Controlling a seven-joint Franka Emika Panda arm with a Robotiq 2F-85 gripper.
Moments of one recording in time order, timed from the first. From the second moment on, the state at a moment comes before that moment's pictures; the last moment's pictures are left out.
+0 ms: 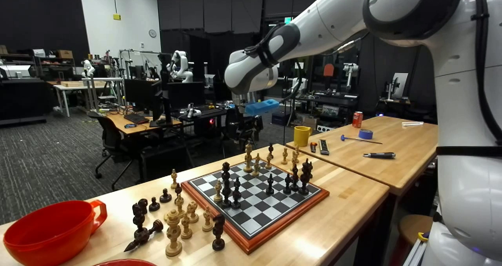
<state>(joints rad) 0.01 0.24 0.00 -1.83 -0.12 2.05 0.02</state>
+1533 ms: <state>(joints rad) 0.01 0.27 0.01 -1.80 -0.09 2.04 0.00</state>
